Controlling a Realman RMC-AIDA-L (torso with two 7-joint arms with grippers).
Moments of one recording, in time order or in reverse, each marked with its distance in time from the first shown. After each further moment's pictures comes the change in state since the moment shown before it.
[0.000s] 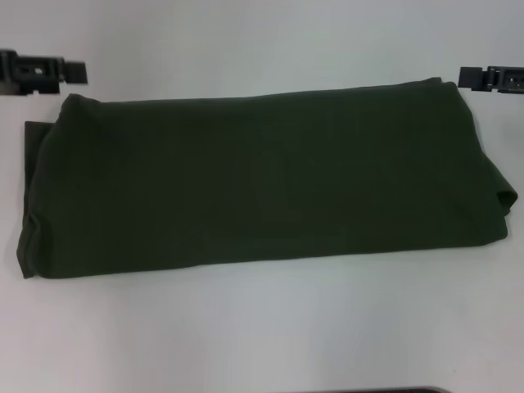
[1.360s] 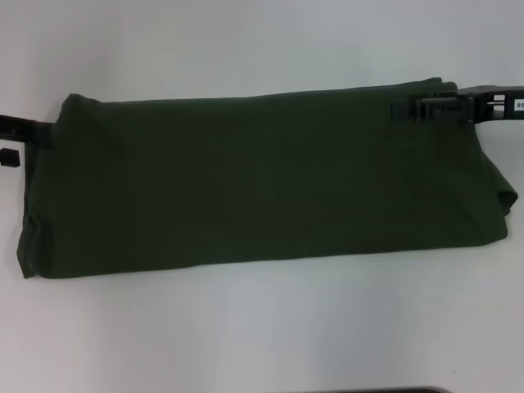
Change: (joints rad) left arm -0.014 0.082 0.076 -0.186 0.229 -0.147 -0.222; right arm 0.025 0.108 -0.132 -0.064 0.002 0.061 -0.083
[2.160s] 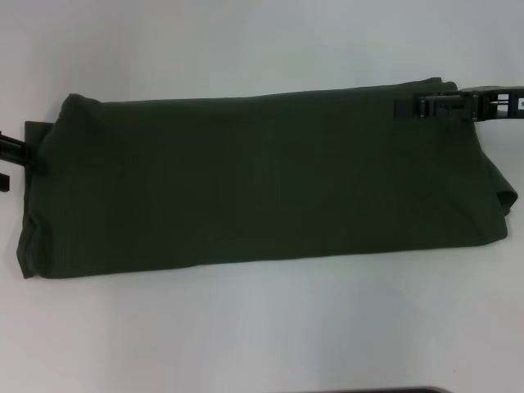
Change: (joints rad) left arm -0.082 0.026 0.032 -0.086 0.176 -0.010 -0.082; right arm -0.006 0.000 0.006 -0.008 0.000 0.000 0.028
